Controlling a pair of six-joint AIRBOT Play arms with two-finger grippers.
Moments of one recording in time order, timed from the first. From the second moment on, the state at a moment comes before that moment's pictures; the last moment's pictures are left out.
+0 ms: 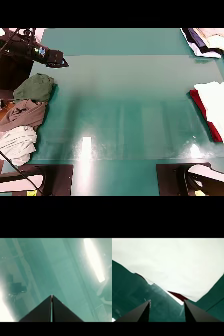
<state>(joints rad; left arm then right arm) -0.09 -1.42 1.74 1.08 -1.37 -1.34 -1.04 -1.28 1.51 -1.32 1.65 1.56</state>
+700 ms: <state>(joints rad) -0.09 -1.42 1.74 1.07 -1.36 -1.34 -0.31 -1.22 1.51 -1.03 1.59 1.51</state>
